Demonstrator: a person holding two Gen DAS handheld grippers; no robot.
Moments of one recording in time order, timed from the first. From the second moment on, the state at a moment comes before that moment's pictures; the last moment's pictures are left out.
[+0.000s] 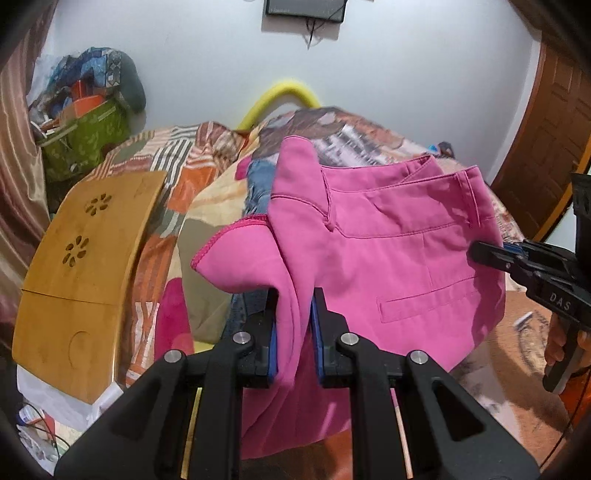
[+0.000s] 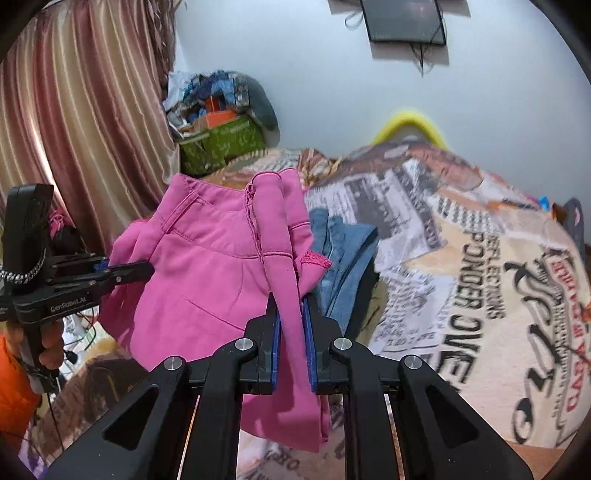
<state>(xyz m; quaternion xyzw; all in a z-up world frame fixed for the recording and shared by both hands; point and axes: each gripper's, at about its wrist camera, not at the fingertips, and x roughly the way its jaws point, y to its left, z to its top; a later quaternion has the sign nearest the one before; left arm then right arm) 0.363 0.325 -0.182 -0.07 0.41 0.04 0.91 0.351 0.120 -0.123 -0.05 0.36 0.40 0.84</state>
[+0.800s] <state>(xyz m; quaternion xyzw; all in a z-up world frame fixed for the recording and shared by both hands) 0.347 0.396 -0.242 -0.13 0.46 0.15 0.87 0.373 0.114 -0.168 -0.10 0.42 0.33 0.84</state>
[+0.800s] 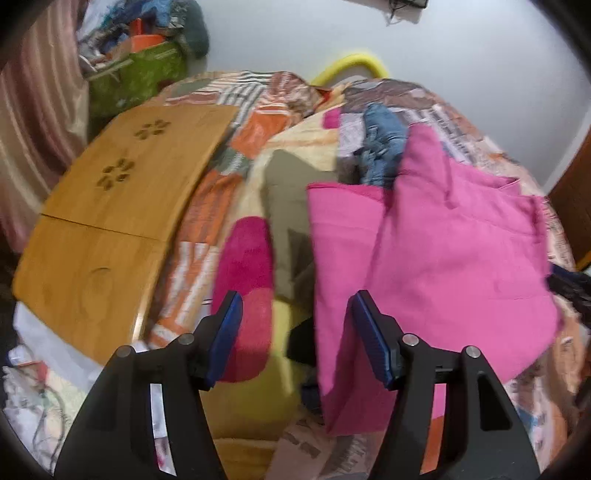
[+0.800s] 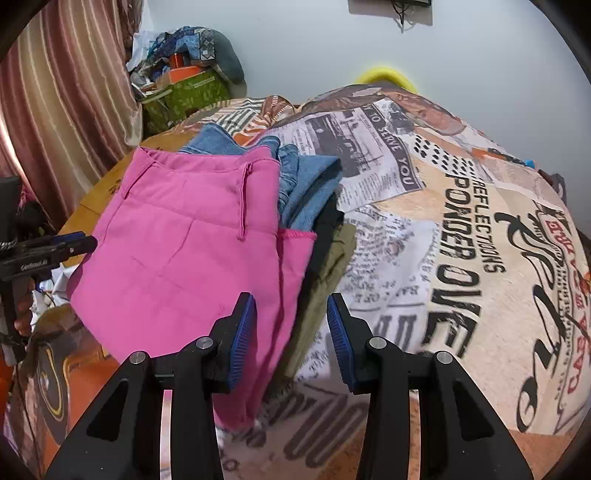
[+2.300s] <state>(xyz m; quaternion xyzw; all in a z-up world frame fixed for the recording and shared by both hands) -0.006 0.140 0.054 -0.02 0.09 0.10 0.99 0.067 -0.011 0.073 0.02 0.08 0.39 0.92</state>
